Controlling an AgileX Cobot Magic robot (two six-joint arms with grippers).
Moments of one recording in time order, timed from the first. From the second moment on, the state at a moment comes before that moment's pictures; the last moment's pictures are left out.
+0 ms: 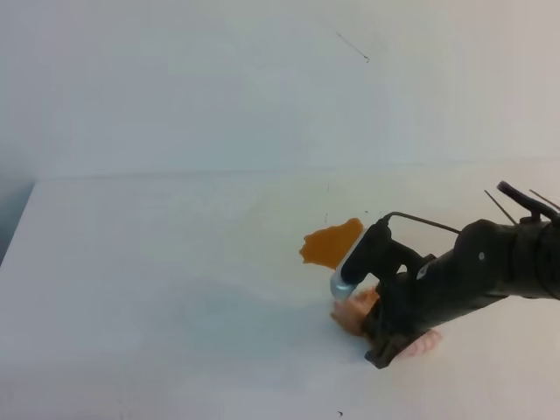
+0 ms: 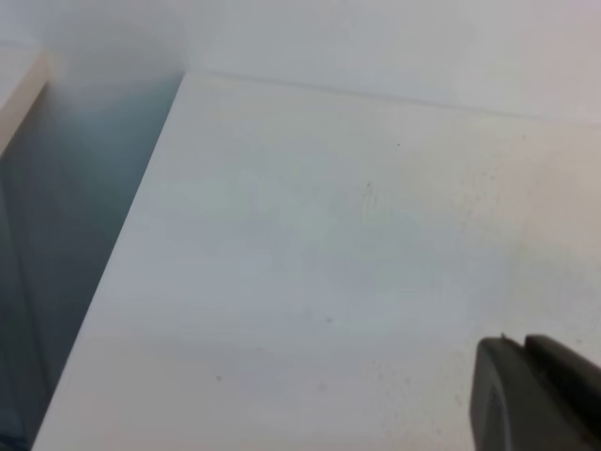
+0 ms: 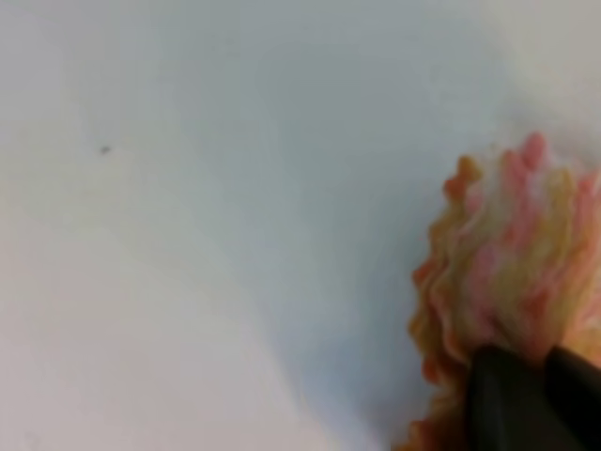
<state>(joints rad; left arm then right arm) -0.06 0.00 0.00 0.04 0.33 -0.30 0.52 1.90 -1.02 0.50 0.26 -0.94</state>
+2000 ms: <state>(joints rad) -0.06 0.00 0.00 0.04 0.33 -0.30 0.53 2.43 -1.99 0.18 0.91 -0.44</state>
